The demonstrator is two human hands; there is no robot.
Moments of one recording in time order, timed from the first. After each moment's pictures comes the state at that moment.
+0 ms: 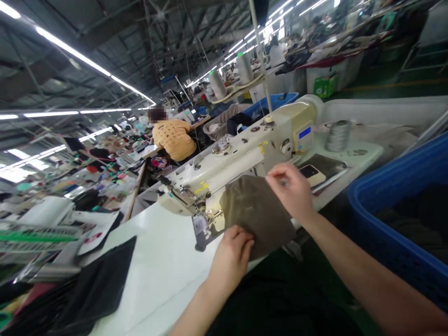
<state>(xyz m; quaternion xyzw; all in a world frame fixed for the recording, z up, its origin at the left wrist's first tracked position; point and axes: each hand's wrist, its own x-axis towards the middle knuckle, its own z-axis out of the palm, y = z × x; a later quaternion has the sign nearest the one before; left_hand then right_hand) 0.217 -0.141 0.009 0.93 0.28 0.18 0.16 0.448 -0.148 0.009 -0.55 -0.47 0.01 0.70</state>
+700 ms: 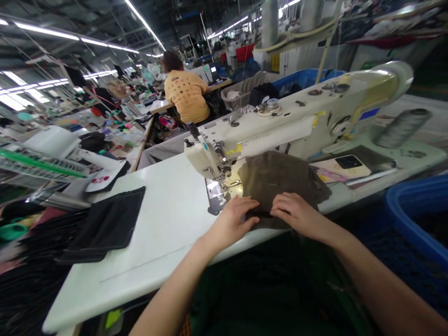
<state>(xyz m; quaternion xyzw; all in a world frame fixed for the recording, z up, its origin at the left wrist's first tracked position) 0.172 -0.107 -0.003 0.91 0.27 0.18 0.28 0.406 -0.175 -0.050 -0.53 -0.77 0.19 0.31</state>
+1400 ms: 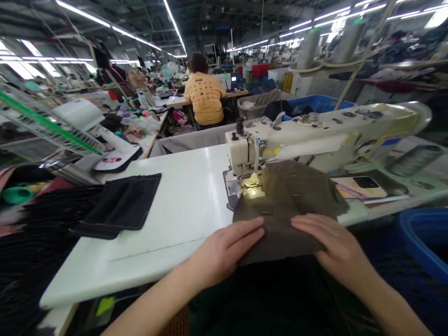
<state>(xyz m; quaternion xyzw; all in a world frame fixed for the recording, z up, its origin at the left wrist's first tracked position) 0.092 -0.146 0.033 0.95 0.10 0.26 0.16 0.376 -0.237 -0.015 -0.53 -0.76 -0.07 0.36</state>
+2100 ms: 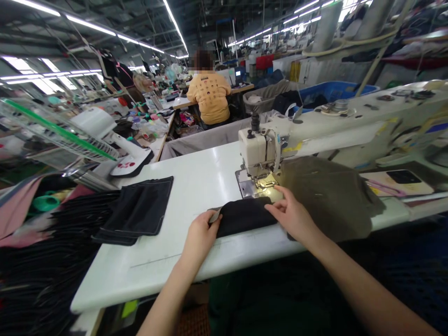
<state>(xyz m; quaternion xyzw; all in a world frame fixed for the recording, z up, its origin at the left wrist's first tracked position) 0.008 -0.097 -0.023 0.77 0.57 0.23 0.19 0.272 -0.134 -0.046 -0.65 -0.54 0.28 0.45</state>
